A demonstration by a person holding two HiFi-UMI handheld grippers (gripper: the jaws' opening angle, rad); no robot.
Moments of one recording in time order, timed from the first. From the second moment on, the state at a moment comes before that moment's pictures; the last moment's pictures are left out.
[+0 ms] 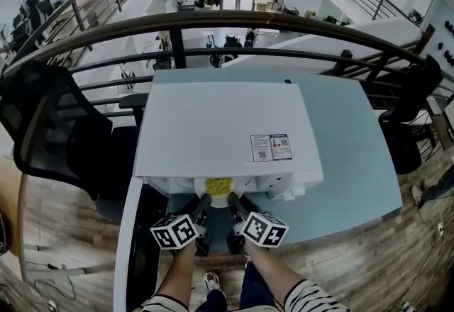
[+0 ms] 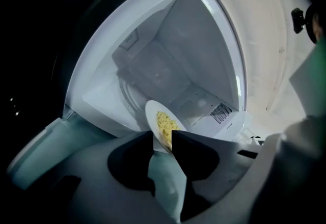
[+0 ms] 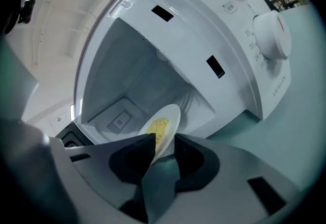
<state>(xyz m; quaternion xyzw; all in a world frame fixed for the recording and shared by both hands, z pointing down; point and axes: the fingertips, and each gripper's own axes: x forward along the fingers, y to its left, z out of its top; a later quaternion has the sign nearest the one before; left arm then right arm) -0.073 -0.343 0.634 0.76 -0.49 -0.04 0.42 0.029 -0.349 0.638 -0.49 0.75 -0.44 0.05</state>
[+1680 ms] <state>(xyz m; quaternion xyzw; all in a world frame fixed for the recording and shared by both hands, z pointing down) -0.054 -0.170 0.564 0.80 -0.44 -0.07 0.41 0.053 -0.165 0.574 -0.51 0.73 -0.43 0.11</state>
